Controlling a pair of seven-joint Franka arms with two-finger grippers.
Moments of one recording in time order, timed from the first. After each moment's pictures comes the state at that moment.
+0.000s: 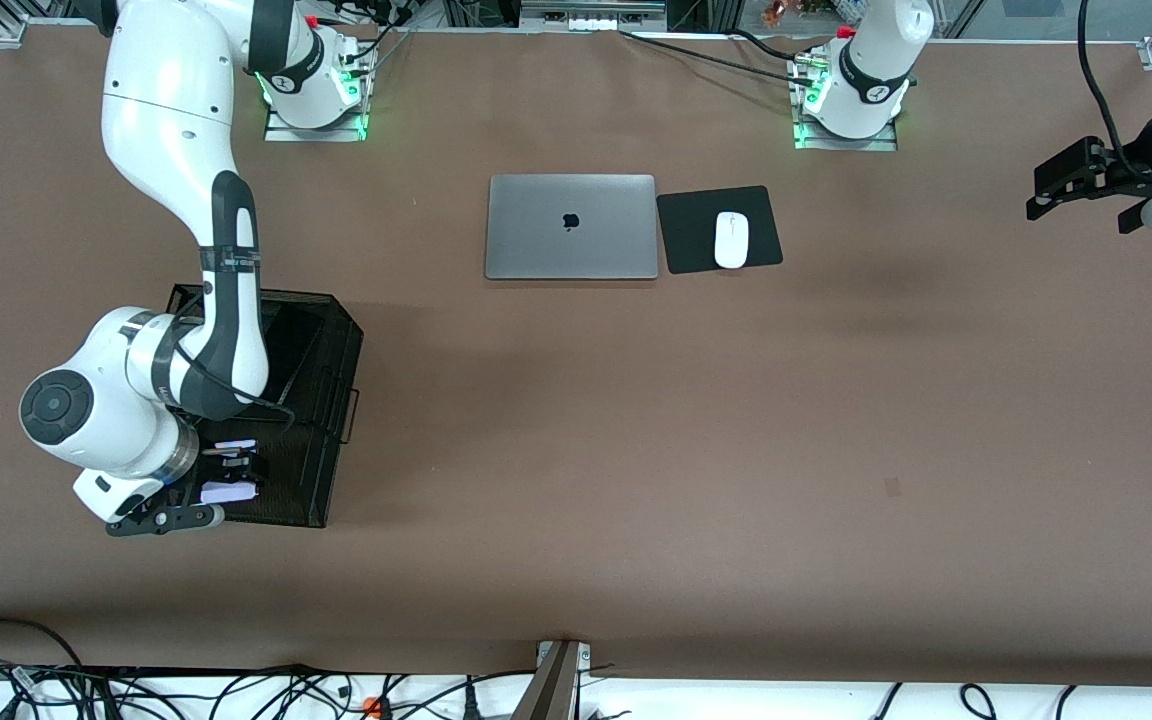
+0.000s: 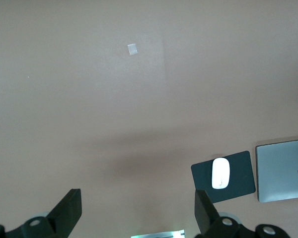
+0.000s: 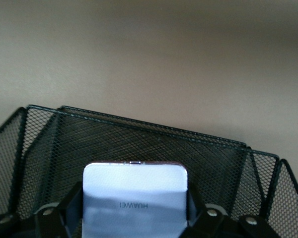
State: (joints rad) left arm -0.07 -0.01 0.06 -1.52 -0.03 1.44 0.10; right arm 0.53 0.89 -0.68 -1.36 0.56 2.14 -0.35
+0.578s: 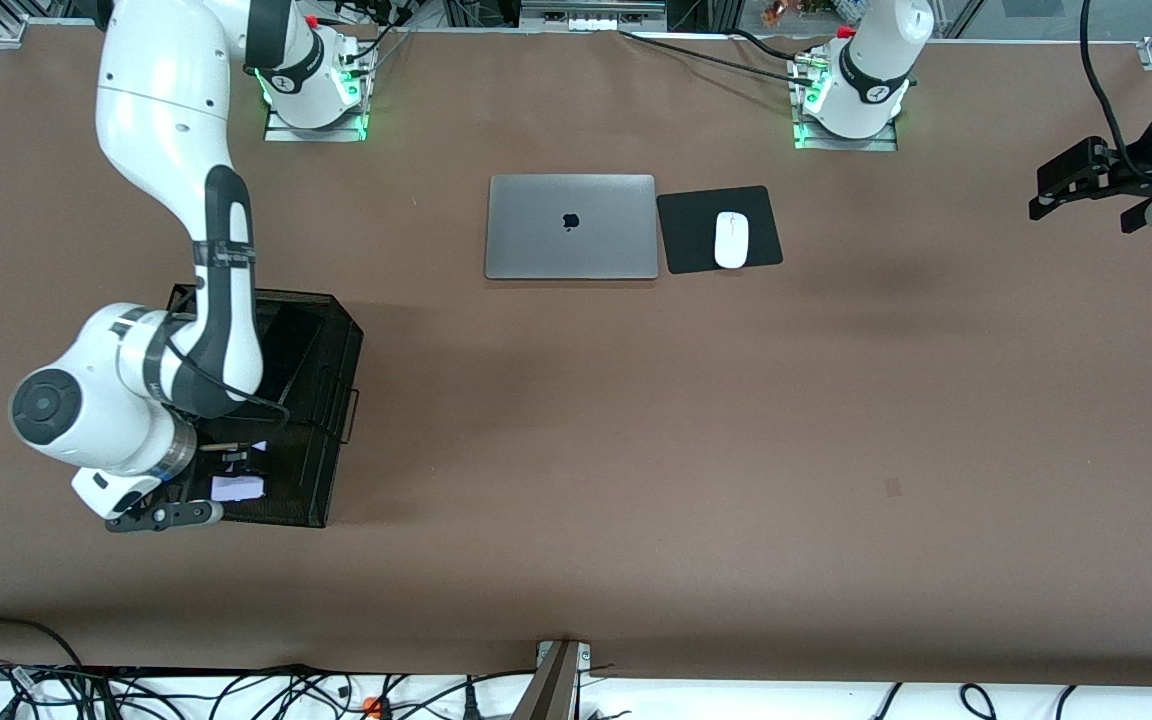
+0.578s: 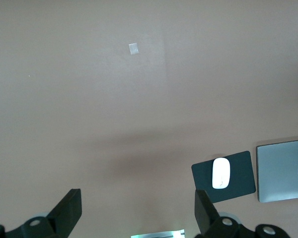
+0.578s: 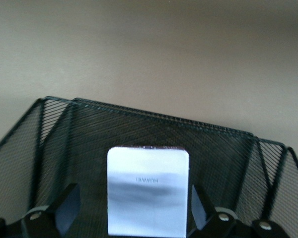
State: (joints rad) left arm -0.07 -0.01 0.06 -1.52 -0.03 1.44 0.10; right arm 0.53 0.86 -0.70 -1.33 0.57 2.03 -0.35
